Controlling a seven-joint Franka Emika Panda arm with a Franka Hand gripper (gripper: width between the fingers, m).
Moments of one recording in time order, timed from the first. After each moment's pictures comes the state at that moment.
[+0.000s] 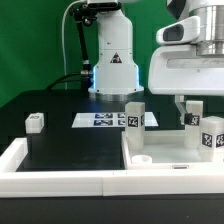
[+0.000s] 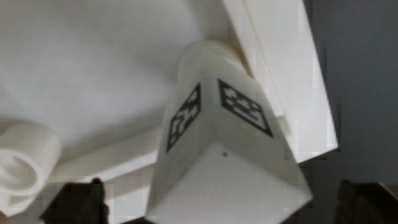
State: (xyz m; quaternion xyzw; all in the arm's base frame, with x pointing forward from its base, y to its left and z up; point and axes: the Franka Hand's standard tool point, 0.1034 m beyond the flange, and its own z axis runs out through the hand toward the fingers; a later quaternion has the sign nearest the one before) arm 0.615 0.116 0.084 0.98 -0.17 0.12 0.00
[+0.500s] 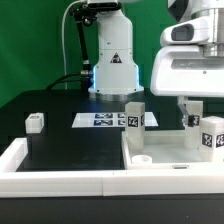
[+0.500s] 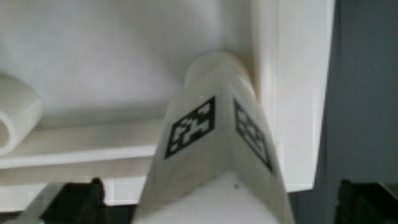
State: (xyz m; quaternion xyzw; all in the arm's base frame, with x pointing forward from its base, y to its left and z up) arm 0.609 0.124 0.079 0.99 -0.01 0.12 0.03
